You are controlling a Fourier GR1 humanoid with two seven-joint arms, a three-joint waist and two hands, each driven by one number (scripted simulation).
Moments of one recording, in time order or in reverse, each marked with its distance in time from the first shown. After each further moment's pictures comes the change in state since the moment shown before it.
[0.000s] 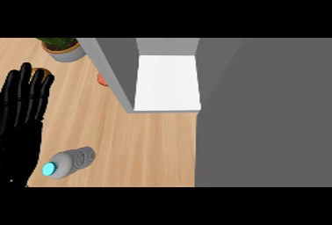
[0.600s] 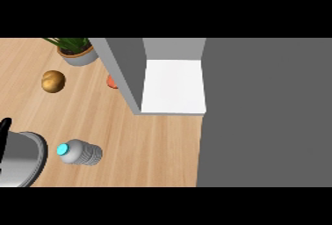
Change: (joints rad) left arm 0.331 0.023 0.176 -0.085 0.384 -0.216 -0.154; right arm 0.237 -0.026 0.103 -0.194 -0.135 0.132 0.099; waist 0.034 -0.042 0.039
